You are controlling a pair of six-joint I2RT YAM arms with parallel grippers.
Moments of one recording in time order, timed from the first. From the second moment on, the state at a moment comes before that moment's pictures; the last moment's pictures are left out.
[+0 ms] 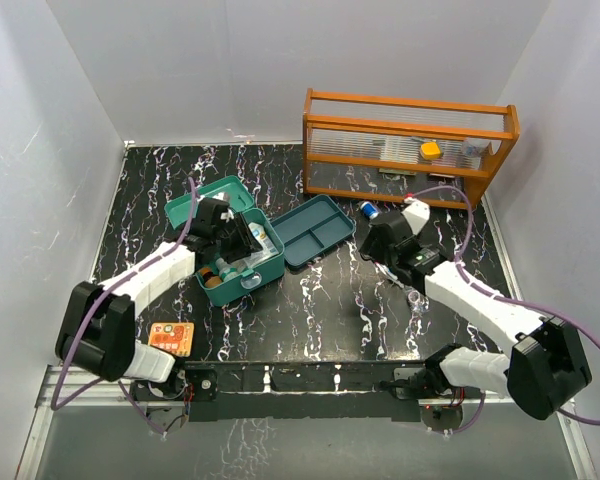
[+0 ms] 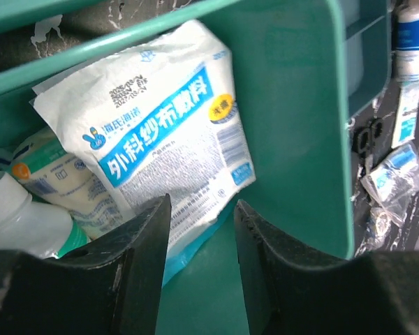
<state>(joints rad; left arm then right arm) -0.39 1.42 0.83 -0.24 0.13 -0.74 0.57 1.17 0.78 -0.36 0.42 0.81</state>
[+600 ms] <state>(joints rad) -0.39 1.00 0.82 -0.26 0.27 -0.65 0.24 1.07 0.59 -0.42 0.39 0.79</state>
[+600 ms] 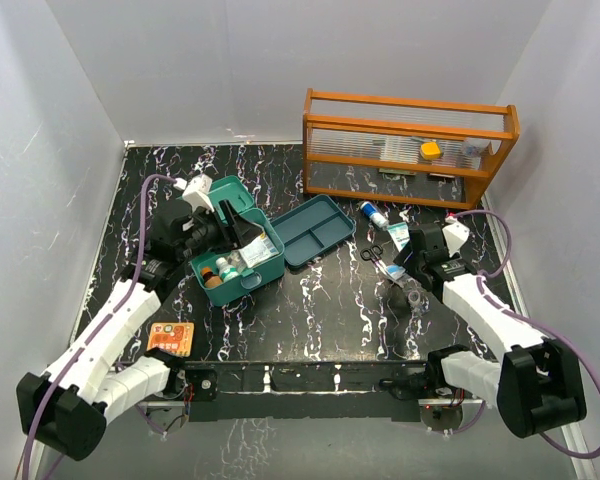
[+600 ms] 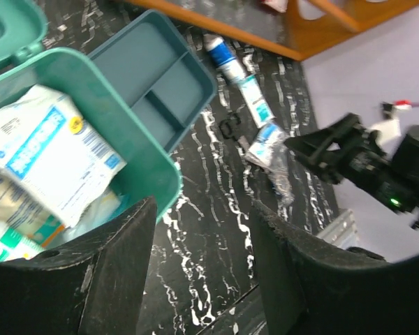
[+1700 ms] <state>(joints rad) -0.39 0.98 0.82 -0.13 0.54 -0.67 0.19 1.21 0.48 -0.17 0.30 0.78</state>
